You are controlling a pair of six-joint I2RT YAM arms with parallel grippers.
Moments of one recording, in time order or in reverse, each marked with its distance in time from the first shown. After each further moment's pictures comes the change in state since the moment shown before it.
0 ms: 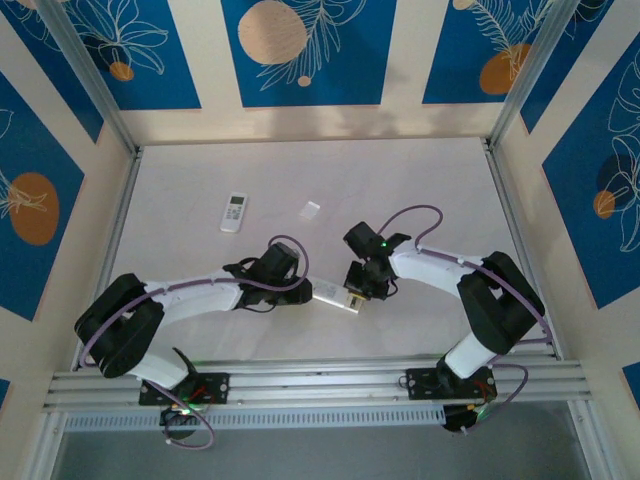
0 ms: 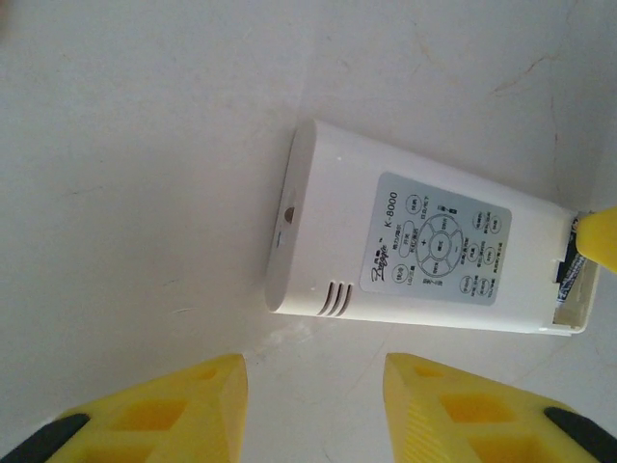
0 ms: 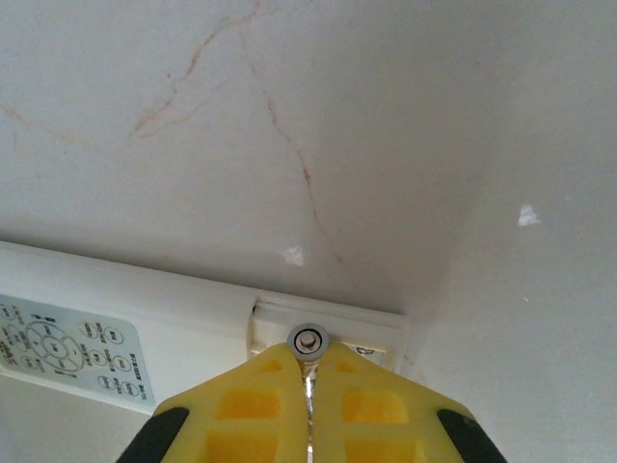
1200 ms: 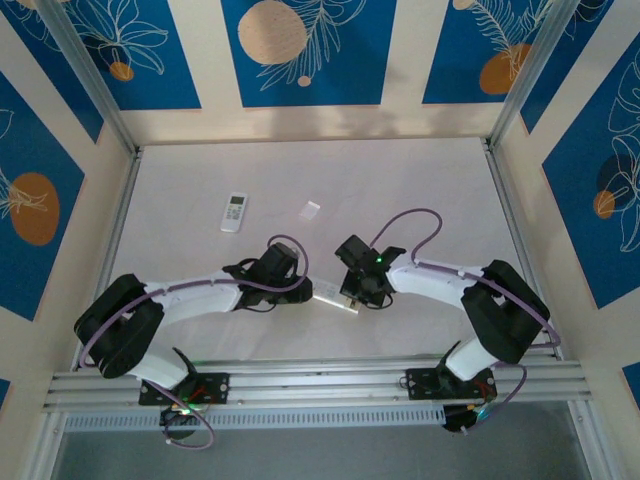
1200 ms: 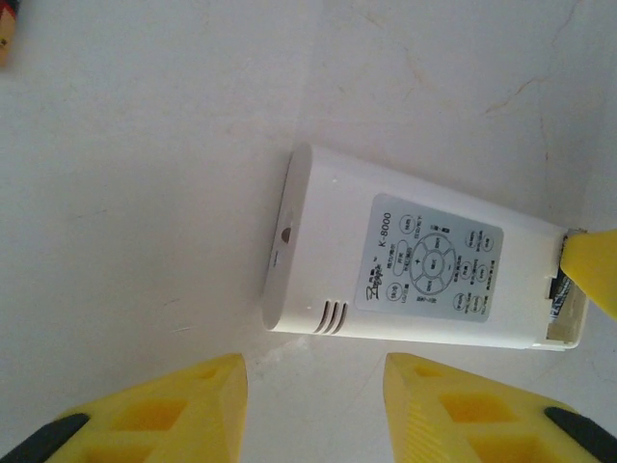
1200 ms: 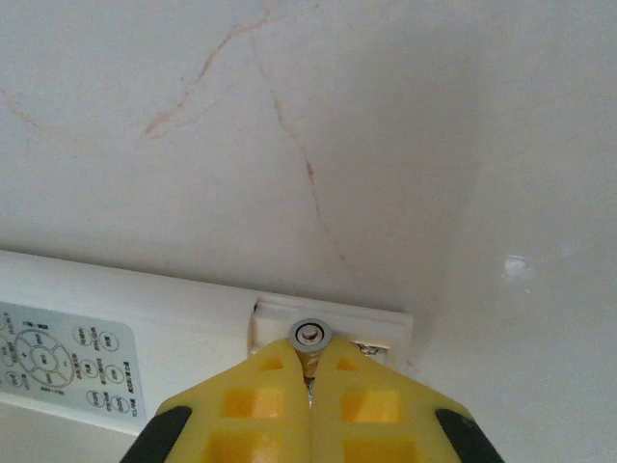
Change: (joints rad) left arm 0.000 -0.003 -0.014 0.039 -0.017 -0.001; right arm 0.129 -0.040 -0.075 0.083 0.175 0.112
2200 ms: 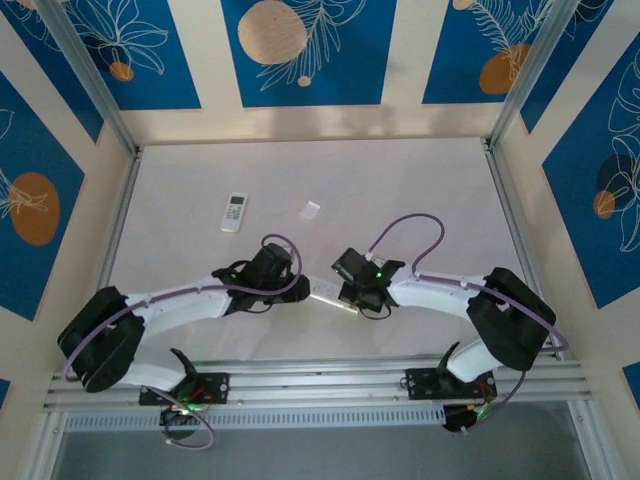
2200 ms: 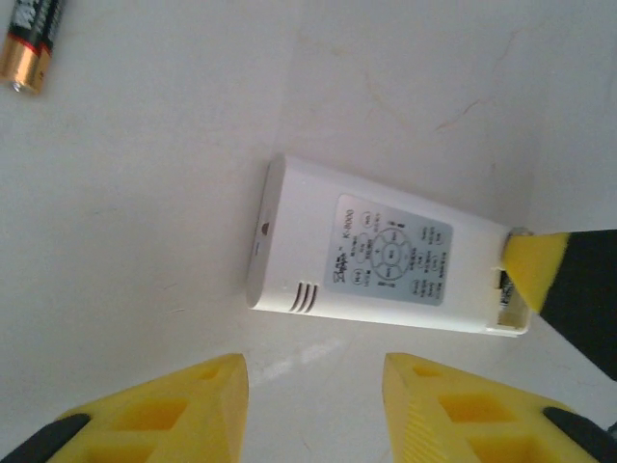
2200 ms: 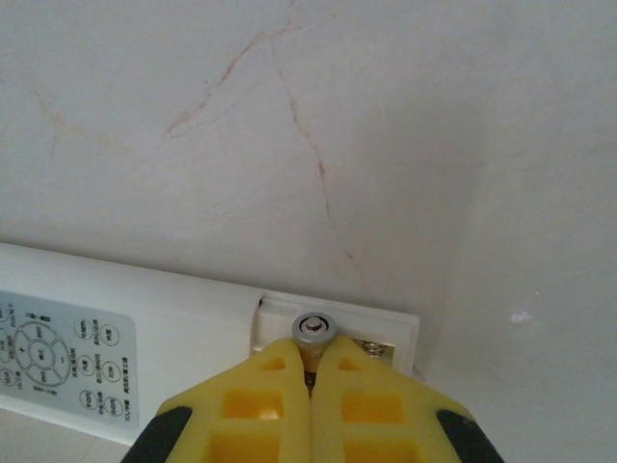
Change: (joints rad) left arm -0.005 -0.115 -0.032 -0.005 -0.019 -0.009; right arm 0.073 -0.048 -0.082 0.110 0.093 0.052
